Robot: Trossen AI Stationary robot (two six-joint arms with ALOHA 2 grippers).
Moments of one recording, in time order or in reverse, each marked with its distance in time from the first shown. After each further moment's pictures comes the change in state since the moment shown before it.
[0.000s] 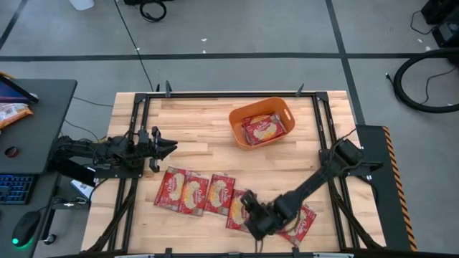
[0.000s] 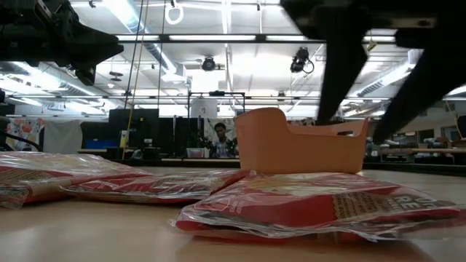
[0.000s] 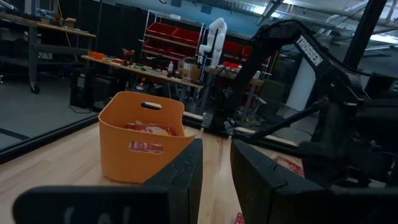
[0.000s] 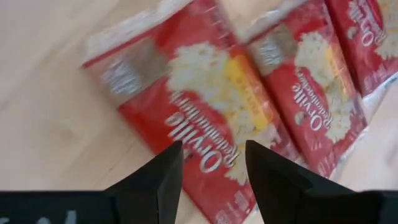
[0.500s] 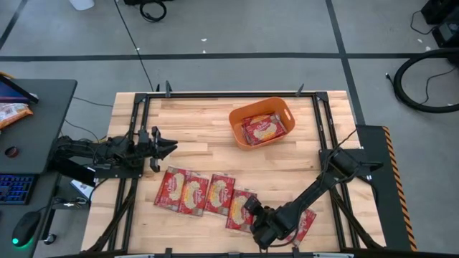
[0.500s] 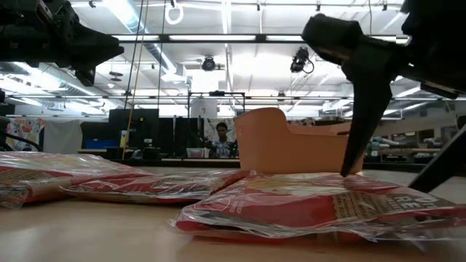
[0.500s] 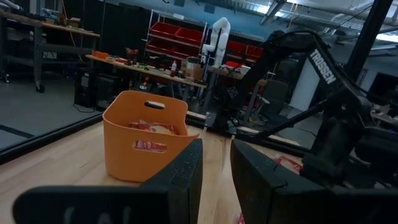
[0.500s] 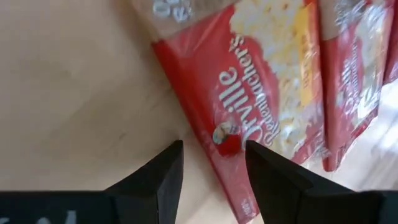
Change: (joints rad) left arm 0.000 0.000 0.000 -0.006 -0.016 0.000; right arm 0.055 0.117 0.001 -0.077 0.149 -0.035
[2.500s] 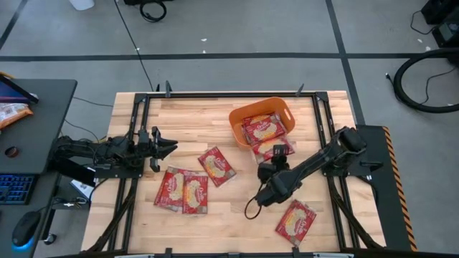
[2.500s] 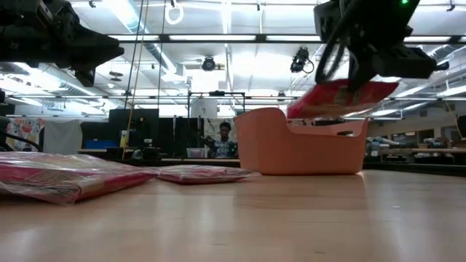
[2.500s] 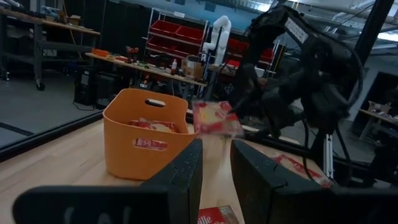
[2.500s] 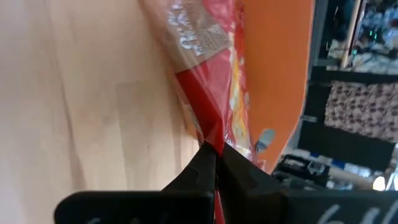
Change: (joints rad) left arm 0.000 0.000 0.000 -0.008 0.001 -0.006; right arm -0.236 -0.250 -0.013 -0.854 0.234 0.945
